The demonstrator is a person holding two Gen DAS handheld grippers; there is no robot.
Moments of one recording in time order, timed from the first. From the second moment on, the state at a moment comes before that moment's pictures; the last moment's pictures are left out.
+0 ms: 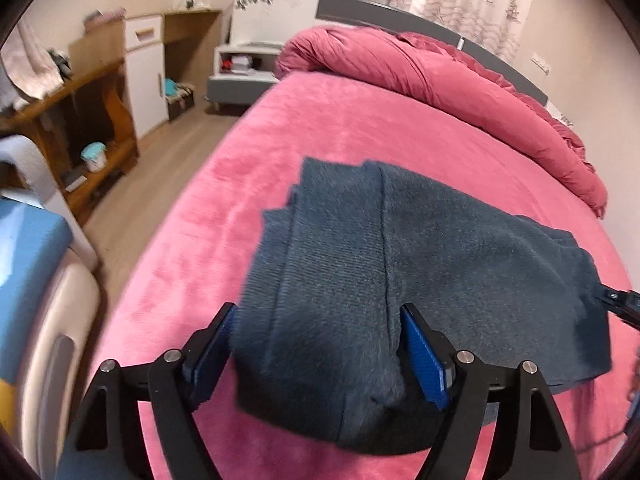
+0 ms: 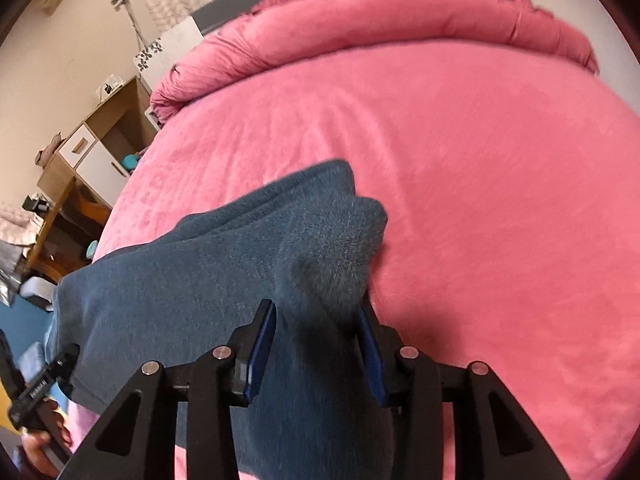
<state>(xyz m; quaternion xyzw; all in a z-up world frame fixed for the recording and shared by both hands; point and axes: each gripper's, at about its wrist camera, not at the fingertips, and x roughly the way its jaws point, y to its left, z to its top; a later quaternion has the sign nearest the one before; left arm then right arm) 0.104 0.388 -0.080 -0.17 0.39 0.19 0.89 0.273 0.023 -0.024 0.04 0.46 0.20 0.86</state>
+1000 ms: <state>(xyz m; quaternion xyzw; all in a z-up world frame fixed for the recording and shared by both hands) 0.107 0.370 -0.075 -0.13 0.39 0.26 0.87 0.246 -0.003 -0.037 0.02 0.45 0.13 0.88</state>
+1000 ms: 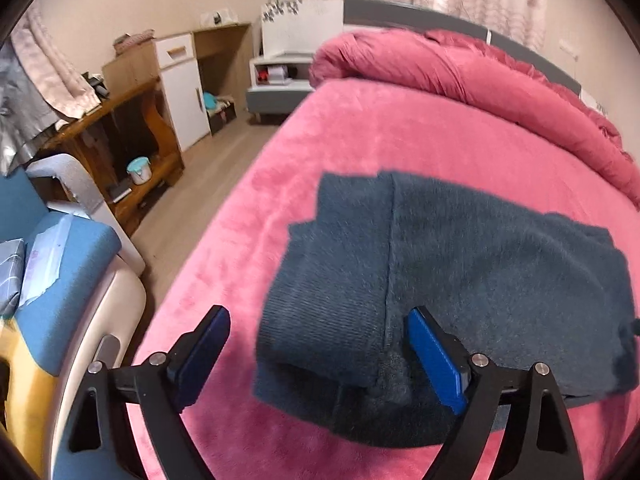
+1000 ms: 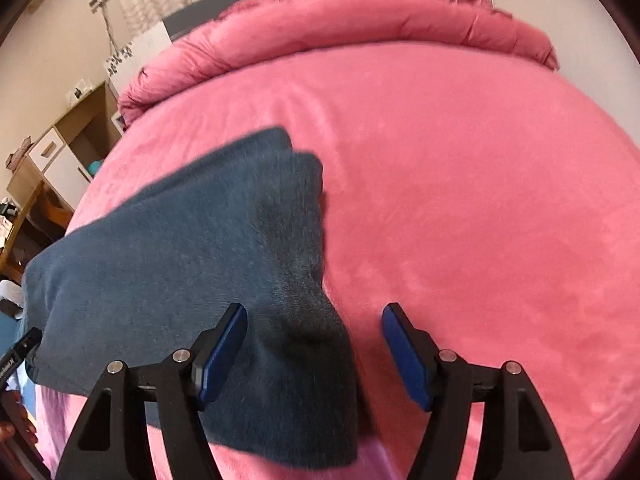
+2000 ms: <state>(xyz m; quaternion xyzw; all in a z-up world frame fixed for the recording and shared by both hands) 0.007 0.317 -0.043 -0.18 0.40 0.25 0.86 0.133 -0.008 -0.018 0.02 0.45 0.16 0.88</state>
